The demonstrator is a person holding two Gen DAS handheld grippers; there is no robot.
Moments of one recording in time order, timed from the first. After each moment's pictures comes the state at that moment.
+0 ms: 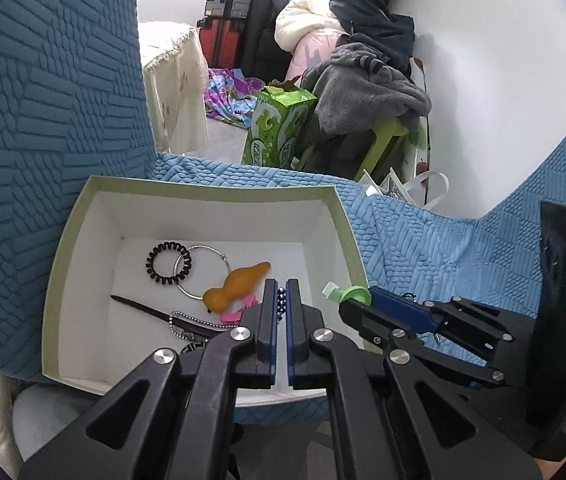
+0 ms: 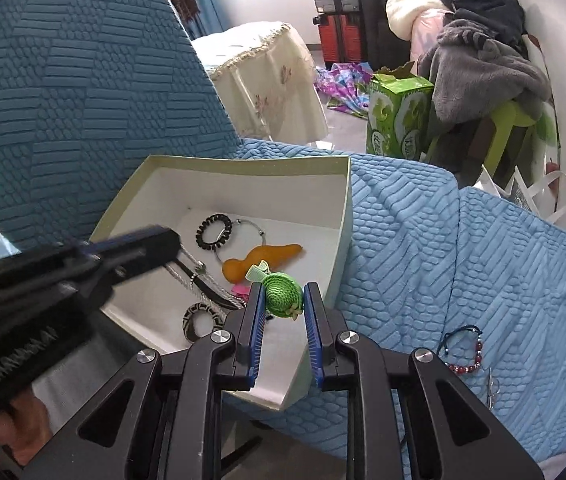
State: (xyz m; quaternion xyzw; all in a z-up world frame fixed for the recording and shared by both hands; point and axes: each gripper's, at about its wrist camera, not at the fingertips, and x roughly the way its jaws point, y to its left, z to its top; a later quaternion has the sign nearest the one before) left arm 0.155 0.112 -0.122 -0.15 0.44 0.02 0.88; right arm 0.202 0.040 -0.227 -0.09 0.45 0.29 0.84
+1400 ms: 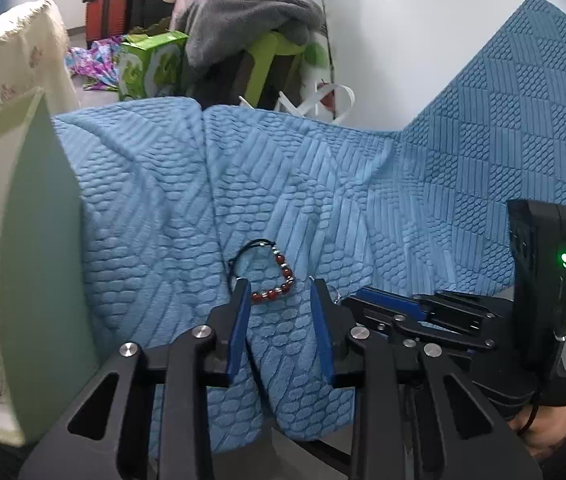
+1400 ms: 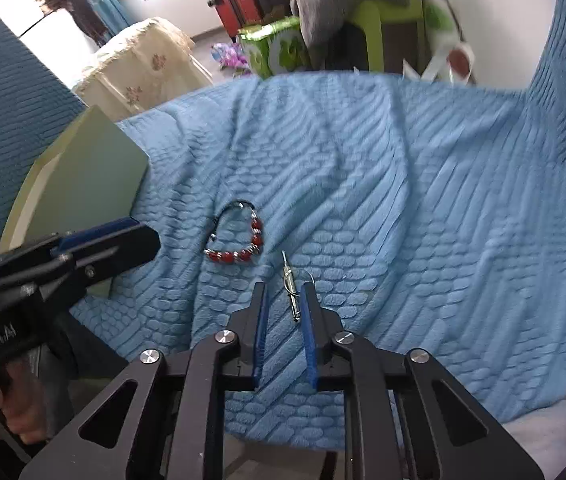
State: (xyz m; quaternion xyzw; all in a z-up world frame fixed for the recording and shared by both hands) left arm 0.201 -0.060 -0.197 -0.12 0.50 -0.14 0.85; right arm 0.235 -0.168 -0.300 0.00 0.52 0.19 0.83
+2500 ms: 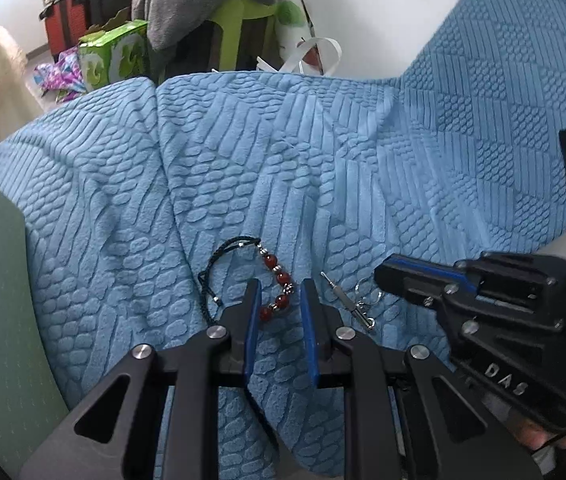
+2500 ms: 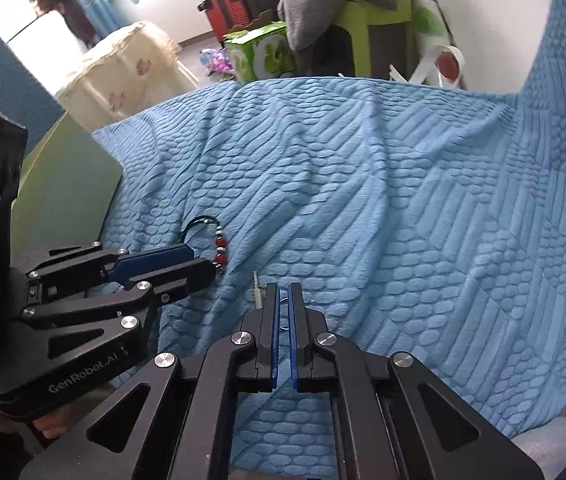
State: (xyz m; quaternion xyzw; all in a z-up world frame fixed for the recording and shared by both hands) left arm 0.227 -0.095 -0.234 -0.02 0.53 -0.16 0.83; right arm 0.248 -0.181 -0.301 0.00 0.50 0.17 0.85
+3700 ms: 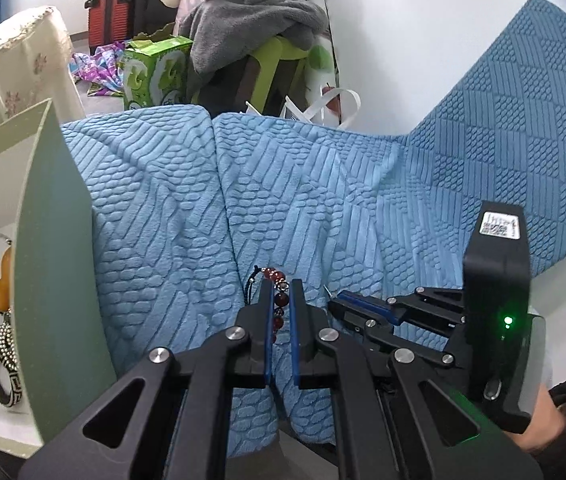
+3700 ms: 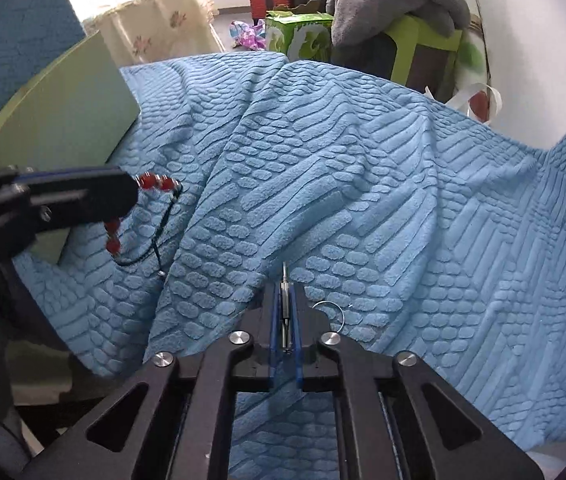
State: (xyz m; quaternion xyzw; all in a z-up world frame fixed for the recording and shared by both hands) left arm 0.203 -0.049 -0.189 -0.11 0.49 -0.13 0.86; right arm 0.229 -0.135 -0.318 -0.14 0.49 0.19 0.84
